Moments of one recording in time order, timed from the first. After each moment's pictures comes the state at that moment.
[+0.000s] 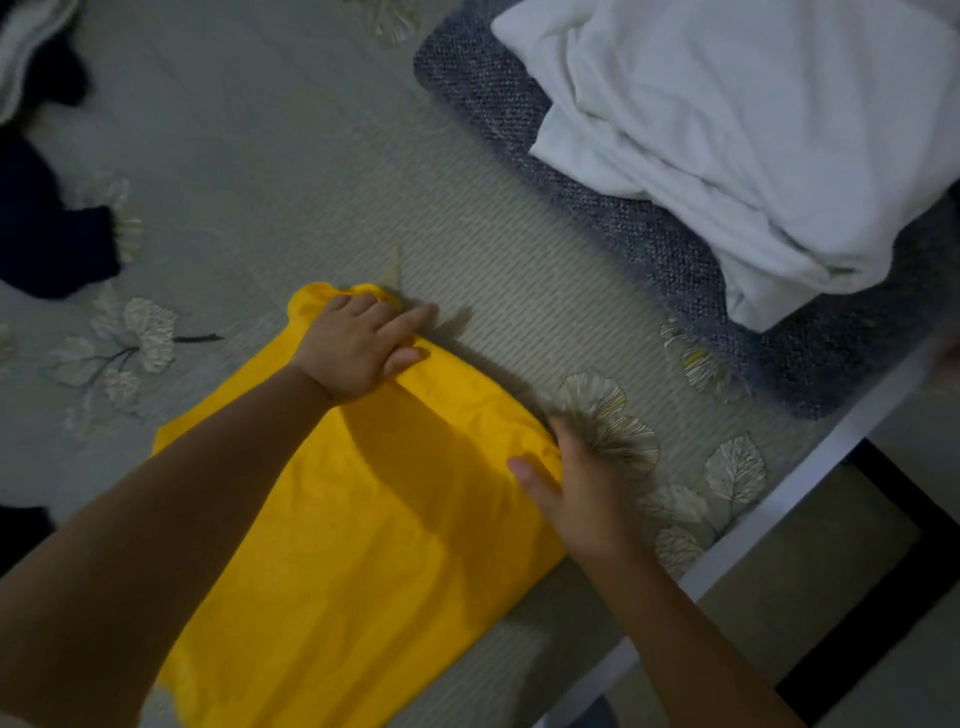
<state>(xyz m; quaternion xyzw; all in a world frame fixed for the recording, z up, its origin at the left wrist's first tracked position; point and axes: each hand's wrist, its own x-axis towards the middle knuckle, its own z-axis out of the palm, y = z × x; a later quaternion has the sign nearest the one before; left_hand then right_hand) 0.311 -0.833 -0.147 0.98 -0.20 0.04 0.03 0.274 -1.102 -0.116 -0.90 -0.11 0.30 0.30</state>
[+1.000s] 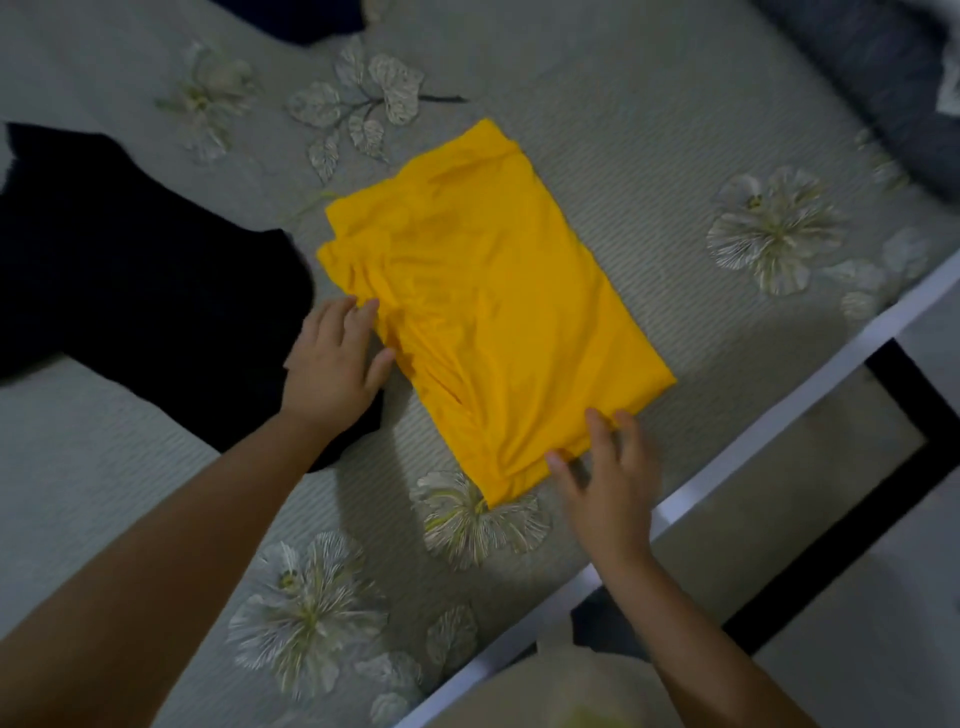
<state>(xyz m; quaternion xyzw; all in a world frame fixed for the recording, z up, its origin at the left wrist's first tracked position) -0.058 -0.720 -0.122 0.97 0.13 -0.12 0.16 -0.050 -0.999 -0.127 -0.97 -0.08 0.11 0.21</state>
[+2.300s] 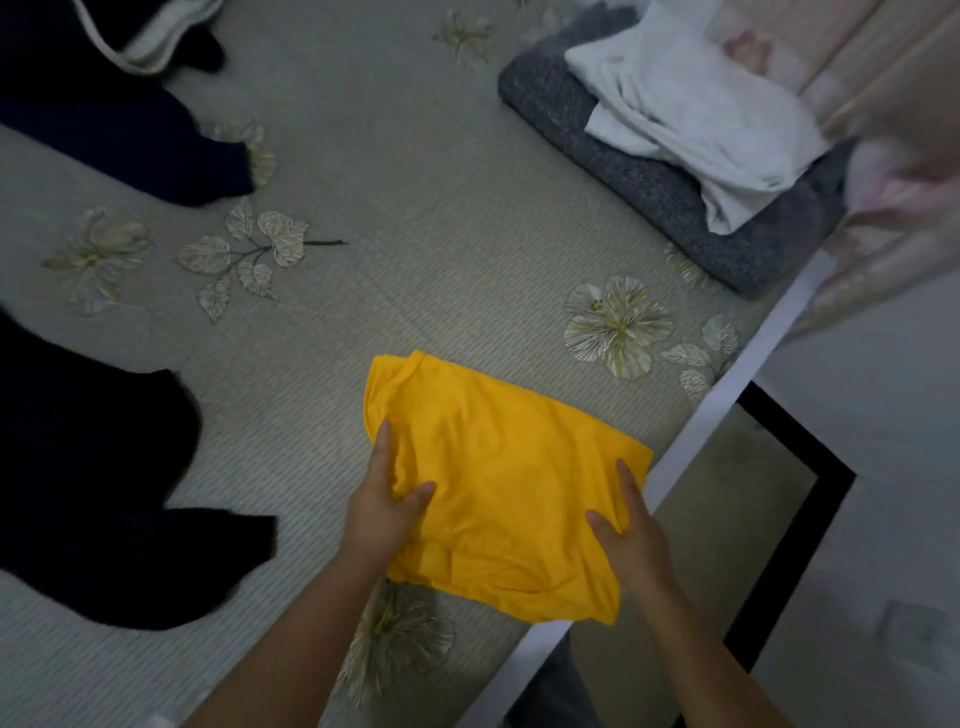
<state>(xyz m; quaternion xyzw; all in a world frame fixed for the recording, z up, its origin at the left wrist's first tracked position) -0.013 -0.861 -0.100 0.78 0.29 -0.13 0.54 0.027 -1.103 -0.099 -0.89 0.12 0.27 0.34</state>
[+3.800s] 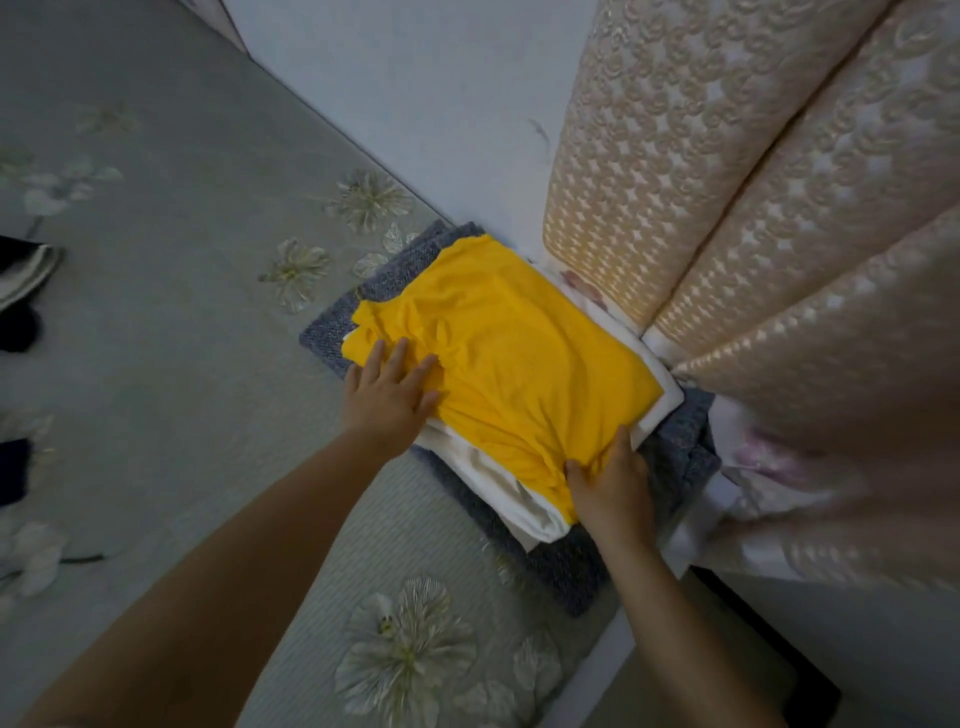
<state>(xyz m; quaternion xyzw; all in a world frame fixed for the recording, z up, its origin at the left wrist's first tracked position) 0.504 -0.987 -0.033 0.98 0.10 -0.15 0.10 0.490 -1.215 -0.011 -0.92 0.14 0.21 0.30</state>
